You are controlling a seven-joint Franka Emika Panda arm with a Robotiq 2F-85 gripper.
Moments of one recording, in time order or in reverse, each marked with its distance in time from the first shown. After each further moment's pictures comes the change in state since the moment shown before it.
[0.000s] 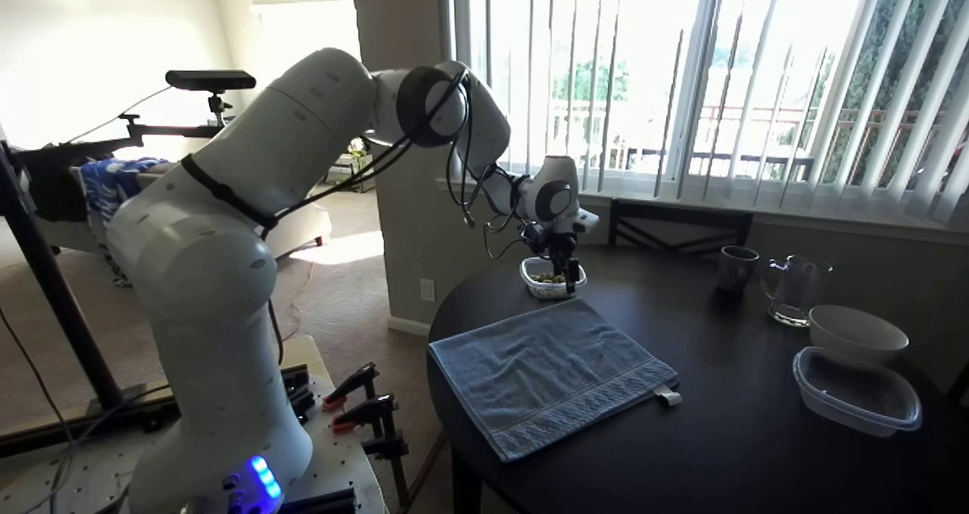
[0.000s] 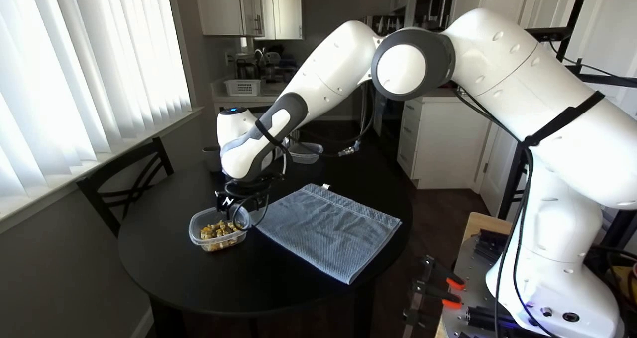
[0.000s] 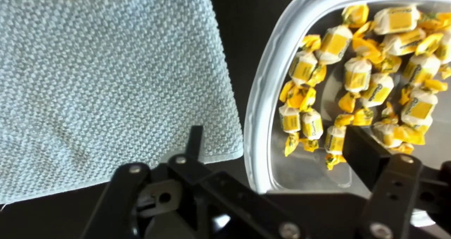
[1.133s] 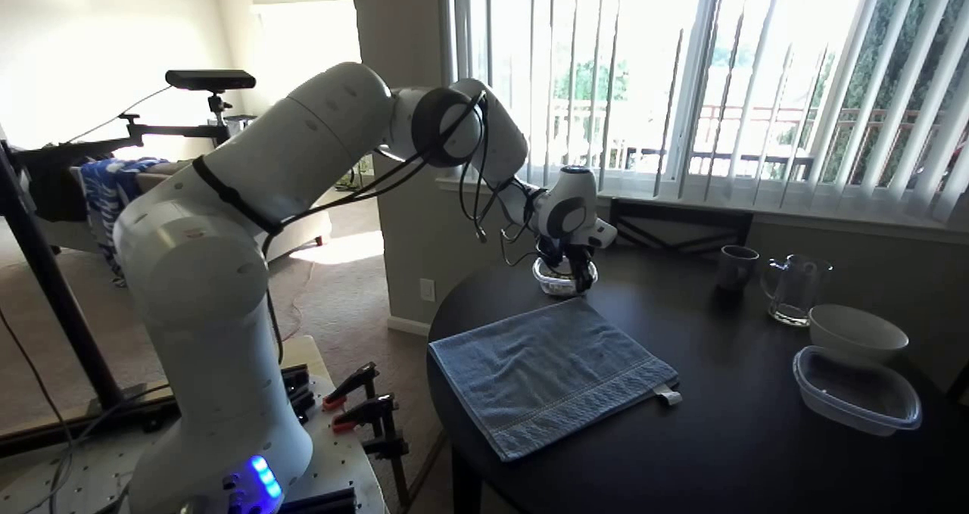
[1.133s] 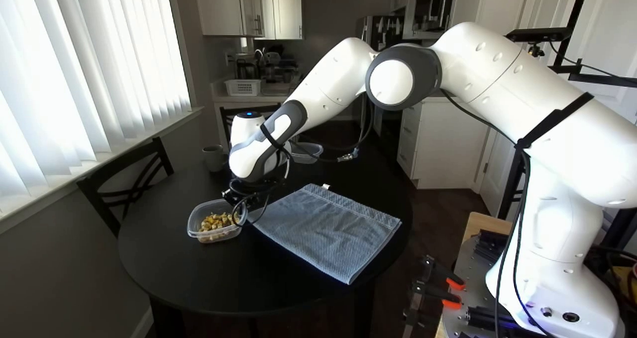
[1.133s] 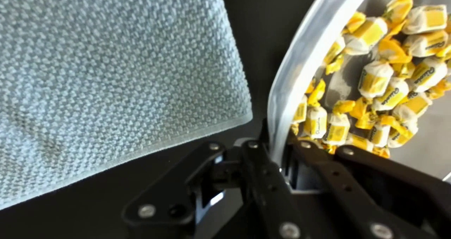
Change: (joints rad) arm -0.089 0.074 0.045 0.058 0.075 0.128 -0.030
